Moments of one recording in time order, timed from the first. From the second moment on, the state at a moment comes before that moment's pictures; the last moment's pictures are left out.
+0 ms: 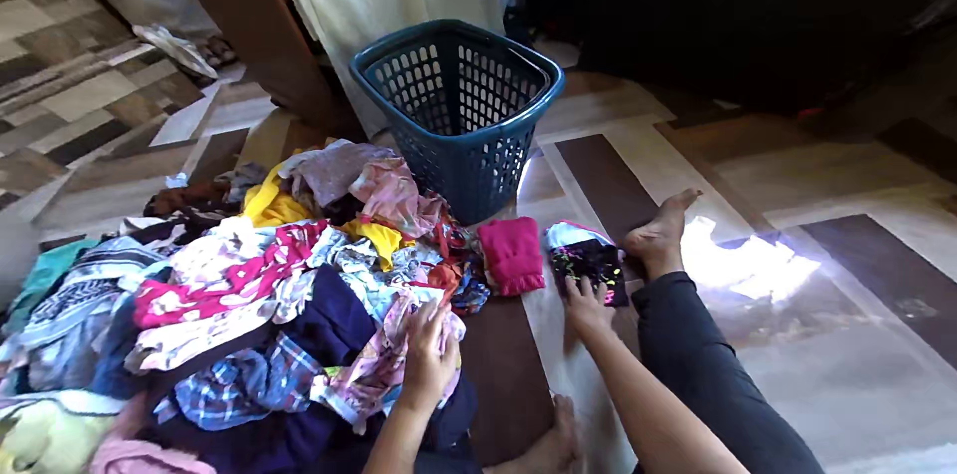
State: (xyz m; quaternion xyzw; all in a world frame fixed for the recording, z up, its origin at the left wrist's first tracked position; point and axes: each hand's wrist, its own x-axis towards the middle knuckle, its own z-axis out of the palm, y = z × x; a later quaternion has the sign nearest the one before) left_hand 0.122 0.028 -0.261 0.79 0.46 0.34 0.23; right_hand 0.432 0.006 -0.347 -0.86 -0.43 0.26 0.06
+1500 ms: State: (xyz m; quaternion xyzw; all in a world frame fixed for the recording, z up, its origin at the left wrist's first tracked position) left_hand 0.039 0.047 0.001 0.64 0.50 0.49 0.32; right_hand 0.286 -0.023 -0.079 -0.48 -0.42 0.54 0.55
